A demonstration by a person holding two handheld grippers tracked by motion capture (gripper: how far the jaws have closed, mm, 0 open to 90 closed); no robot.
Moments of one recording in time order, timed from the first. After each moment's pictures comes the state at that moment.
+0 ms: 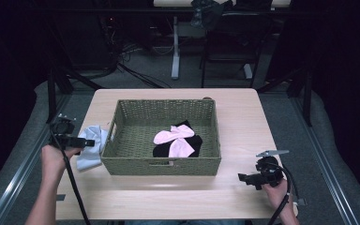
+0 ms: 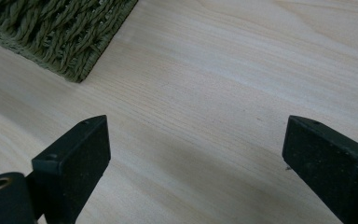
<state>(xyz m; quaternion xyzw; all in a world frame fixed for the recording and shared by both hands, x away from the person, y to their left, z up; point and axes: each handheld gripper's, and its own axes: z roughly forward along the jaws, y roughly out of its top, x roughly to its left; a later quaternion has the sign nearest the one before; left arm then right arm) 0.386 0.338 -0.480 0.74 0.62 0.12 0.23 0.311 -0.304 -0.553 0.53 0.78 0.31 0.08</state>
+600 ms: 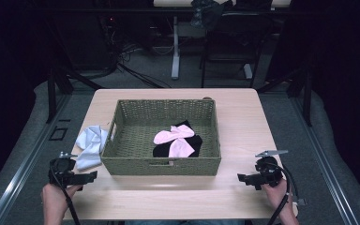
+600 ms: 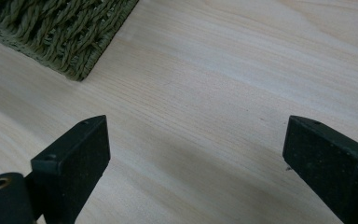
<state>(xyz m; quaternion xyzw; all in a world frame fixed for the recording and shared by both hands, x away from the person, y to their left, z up) 0.302 0.322 -0.536 0.74 0.62 0.14 0.23 0.311 -0.303 -0.554 0.53 0.79 0.31 0.08</state>
